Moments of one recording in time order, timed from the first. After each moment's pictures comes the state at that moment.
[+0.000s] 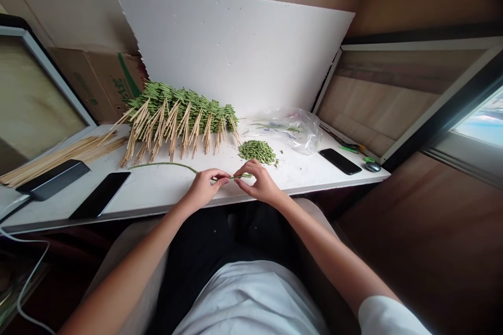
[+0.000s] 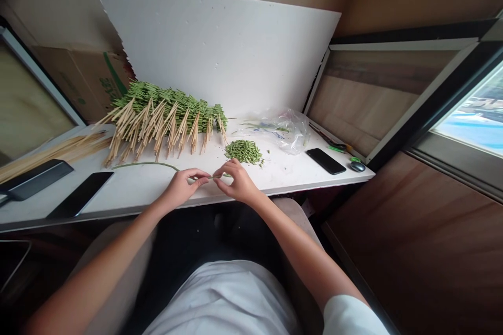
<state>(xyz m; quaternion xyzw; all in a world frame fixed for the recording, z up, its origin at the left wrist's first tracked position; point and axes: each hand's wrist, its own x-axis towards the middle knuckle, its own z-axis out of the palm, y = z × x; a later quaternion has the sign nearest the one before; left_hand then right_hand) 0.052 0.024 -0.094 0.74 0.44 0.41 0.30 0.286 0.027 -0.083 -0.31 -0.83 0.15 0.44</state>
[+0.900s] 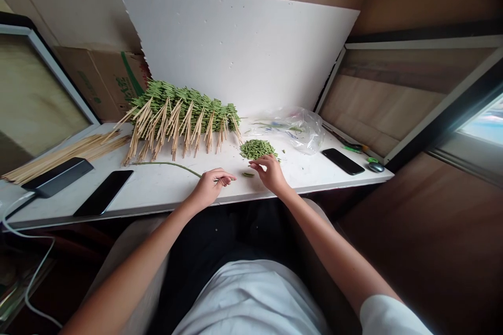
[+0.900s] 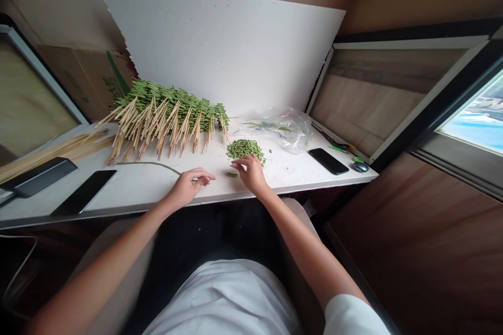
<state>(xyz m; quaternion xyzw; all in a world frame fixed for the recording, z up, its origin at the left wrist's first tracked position) 0.055 0.026 -0.101 0.77 0.37 0.43 0.30 0.312 0.069 -0.109 -0.46 -0.75 0.11 0.46</state>
